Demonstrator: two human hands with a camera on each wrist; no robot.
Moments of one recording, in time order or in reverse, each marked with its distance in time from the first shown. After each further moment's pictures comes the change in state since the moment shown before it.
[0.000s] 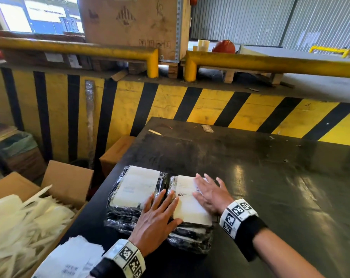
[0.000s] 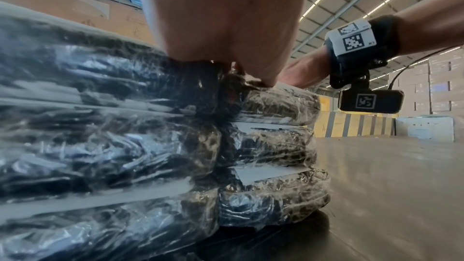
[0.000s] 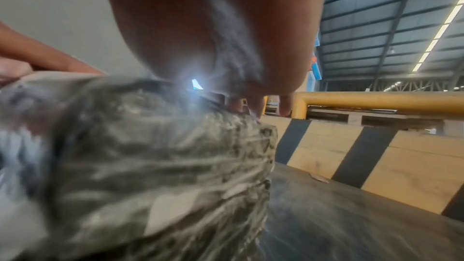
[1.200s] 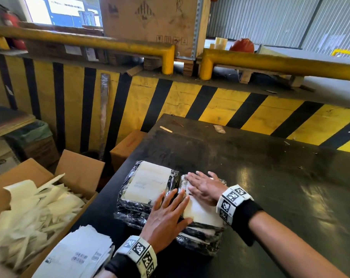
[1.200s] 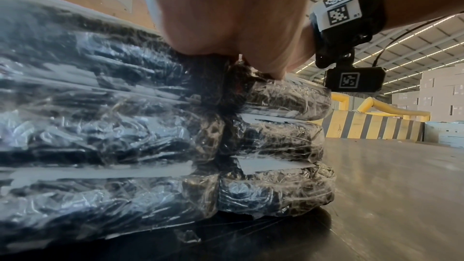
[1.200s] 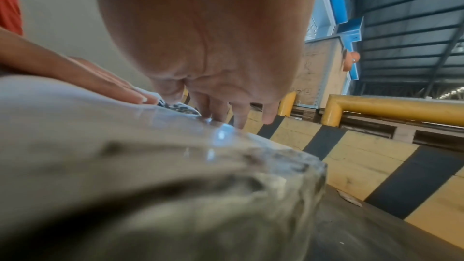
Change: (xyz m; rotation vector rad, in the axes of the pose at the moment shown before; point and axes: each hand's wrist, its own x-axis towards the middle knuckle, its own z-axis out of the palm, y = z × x) left_hand -0.001 0.004 0.005 -0.010 0.025 -0.025; right_hand 0.032 -0.033 -0.026 -0.080 -0.088 -0.201
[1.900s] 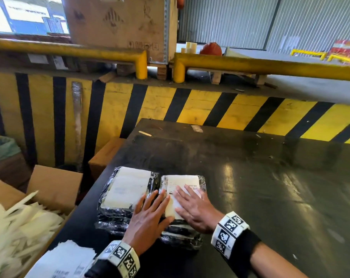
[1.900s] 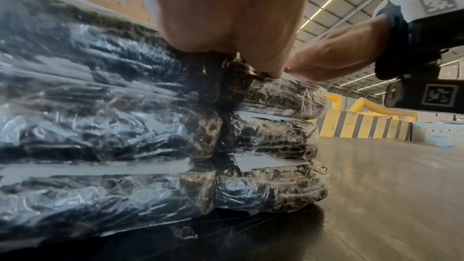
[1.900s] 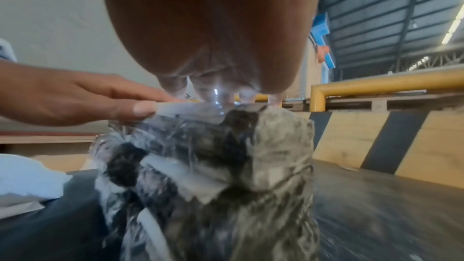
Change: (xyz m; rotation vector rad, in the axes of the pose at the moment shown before) left_hand -0.002 -0.004 0.002 -0.064 -0.013 0.001; right_hand -0.053 -0.008 0.053 0.096 0.101 -0.011
